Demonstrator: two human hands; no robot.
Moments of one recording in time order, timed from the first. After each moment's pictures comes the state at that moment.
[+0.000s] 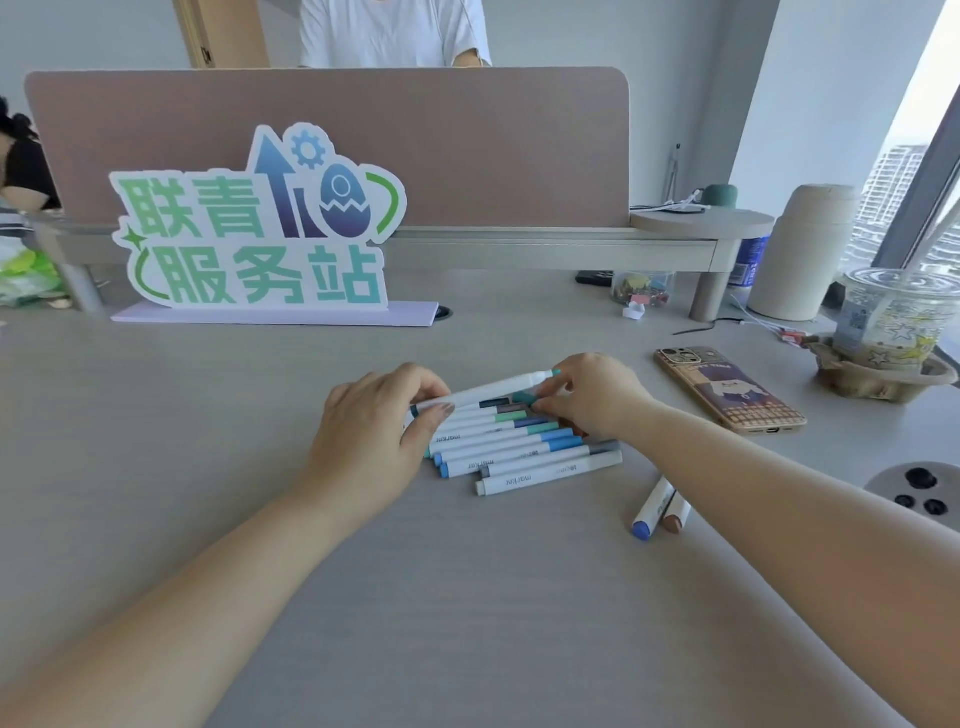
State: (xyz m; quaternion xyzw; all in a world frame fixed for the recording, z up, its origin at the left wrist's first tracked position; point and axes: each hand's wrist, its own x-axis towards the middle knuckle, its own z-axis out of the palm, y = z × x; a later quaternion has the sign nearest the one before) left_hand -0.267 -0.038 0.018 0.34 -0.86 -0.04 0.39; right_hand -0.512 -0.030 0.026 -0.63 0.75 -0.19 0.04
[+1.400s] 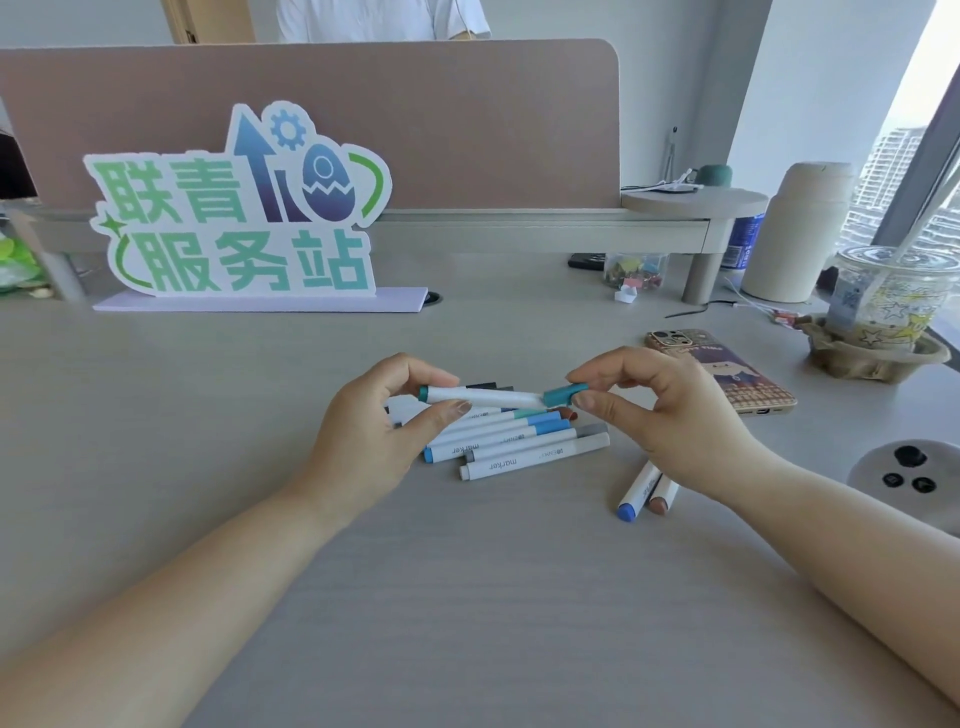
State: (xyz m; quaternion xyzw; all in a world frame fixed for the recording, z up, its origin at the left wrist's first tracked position) left_hand -0.283 -0.016 0.021 0.33 -0.76 -0.31 0.46; right_hand -0.514 0.067 0.034 -0.67 0.59 -0.44 0.07
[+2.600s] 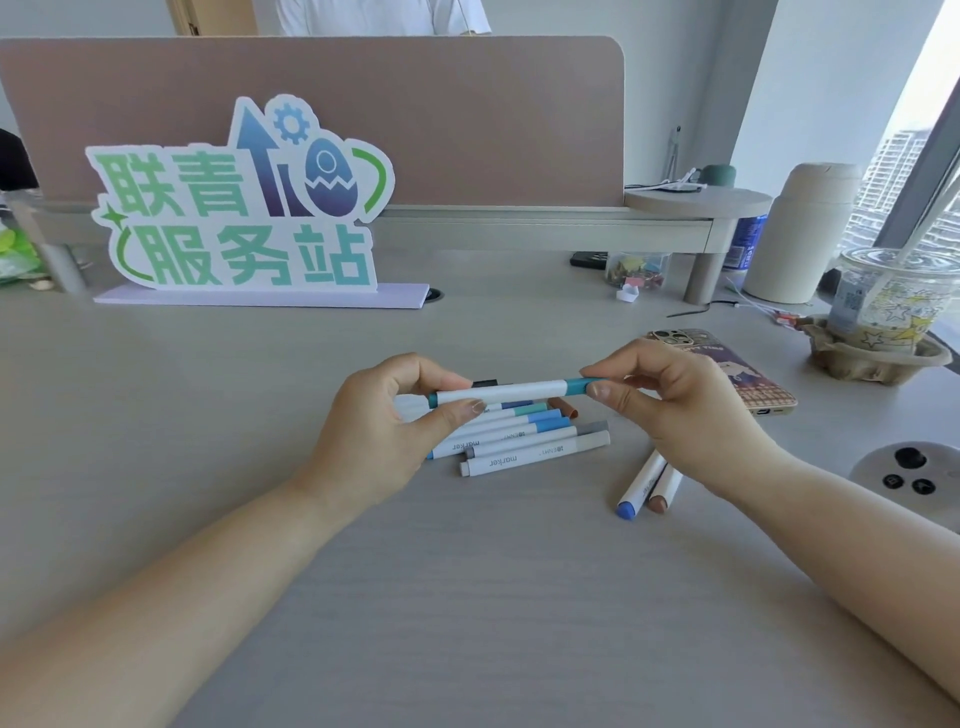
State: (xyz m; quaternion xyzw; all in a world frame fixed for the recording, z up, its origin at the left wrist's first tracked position) left_hand -0.287 -0.010 0.026 0.34 -0.77 -0.30 0.46; right_hand -0.521 0.066 0.033 -0.65 0.59 -0.47 0.09
